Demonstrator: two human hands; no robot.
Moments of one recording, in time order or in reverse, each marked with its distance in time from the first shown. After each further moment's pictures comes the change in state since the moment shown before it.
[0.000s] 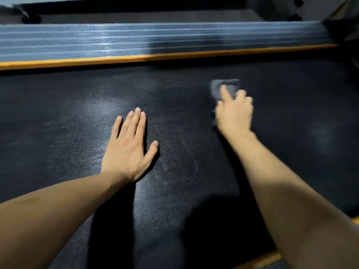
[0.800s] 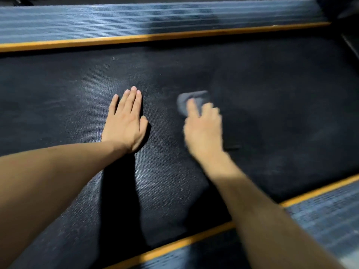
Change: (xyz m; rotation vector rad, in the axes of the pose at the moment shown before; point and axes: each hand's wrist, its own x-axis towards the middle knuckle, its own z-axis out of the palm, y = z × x) left_hand 0.001 0.000 0.000 0.005 0.008 0.017; right_hand -0.126 -0.041 -0.008 -0.024 0.108 -0.154
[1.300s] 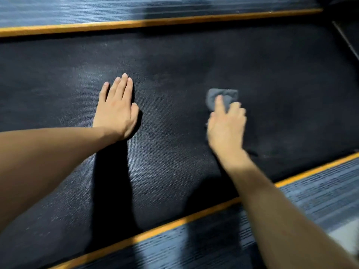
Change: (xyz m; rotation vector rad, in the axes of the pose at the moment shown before) left_hand 0.000 -0.002 0.004 -0.008 0.026 0.003; right_hand -0.030 0.065 -0.008 -0.054 -0.040 0.192
